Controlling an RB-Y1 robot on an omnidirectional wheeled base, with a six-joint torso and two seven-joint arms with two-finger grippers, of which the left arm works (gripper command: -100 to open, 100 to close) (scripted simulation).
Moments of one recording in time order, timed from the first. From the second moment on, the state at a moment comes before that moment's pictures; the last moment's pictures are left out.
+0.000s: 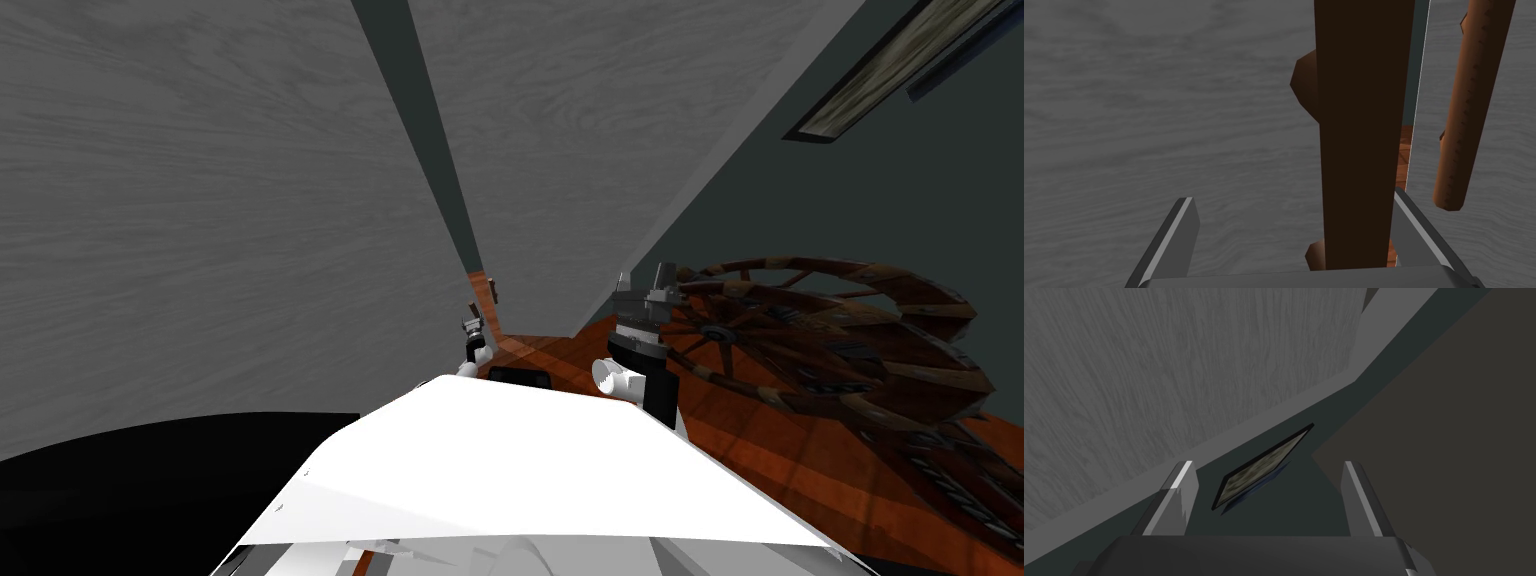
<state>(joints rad) -0.16 0.00 0.00 -0.63 0.71 -0.97 1.08</state>
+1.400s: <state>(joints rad) -0.19 0.01 0.06 -0.60 0.76 -1.01 1.06</state>
